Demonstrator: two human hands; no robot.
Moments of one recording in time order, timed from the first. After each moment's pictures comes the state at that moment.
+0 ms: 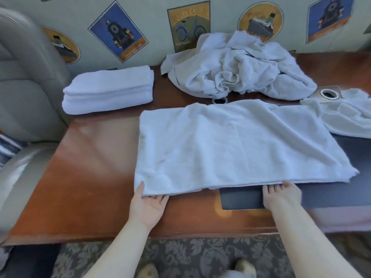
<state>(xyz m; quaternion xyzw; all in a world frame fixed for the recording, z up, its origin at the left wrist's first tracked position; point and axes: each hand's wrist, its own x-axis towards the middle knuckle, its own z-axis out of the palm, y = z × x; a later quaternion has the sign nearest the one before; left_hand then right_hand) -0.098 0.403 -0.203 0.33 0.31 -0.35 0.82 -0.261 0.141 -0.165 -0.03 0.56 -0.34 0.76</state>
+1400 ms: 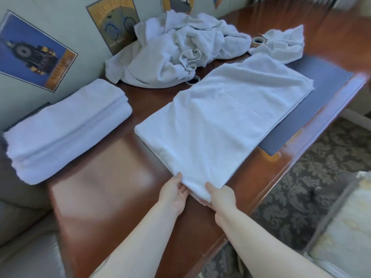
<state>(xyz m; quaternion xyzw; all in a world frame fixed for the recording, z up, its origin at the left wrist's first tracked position) 0.073 0.442 -0.210 0.53 0.11 -0.63 0.55 -0.046 0.431 -0.214 -0.16 0.69 -0.31 0.63</state>
